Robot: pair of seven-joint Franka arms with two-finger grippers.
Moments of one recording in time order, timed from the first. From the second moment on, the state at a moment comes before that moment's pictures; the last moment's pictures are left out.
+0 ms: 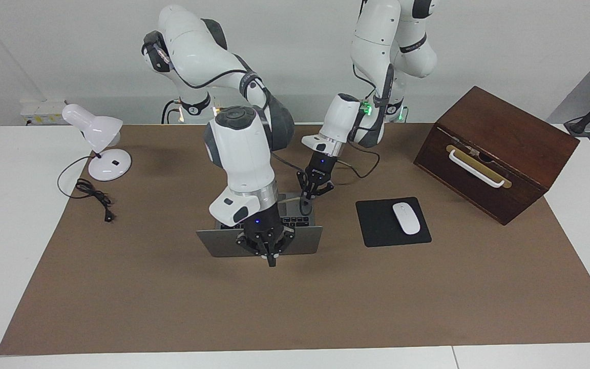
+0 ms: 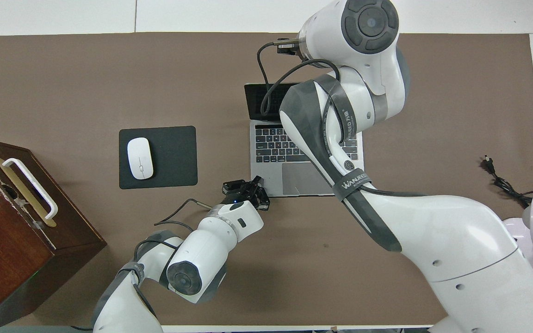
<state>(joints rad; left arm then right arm) -0.87 0.30 0.10 -2.45 -0.17 3.49 -0.16 0.39 0.72 0.01 -1.02 -0.04 2.15 0.43</state>
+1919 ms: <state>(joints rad) -0.87 0.31 0.10 -2.45 -0.17 3.50 -0.06 0.28 0.68 0.01 -1.09 0.12 1.56 0.43</state>
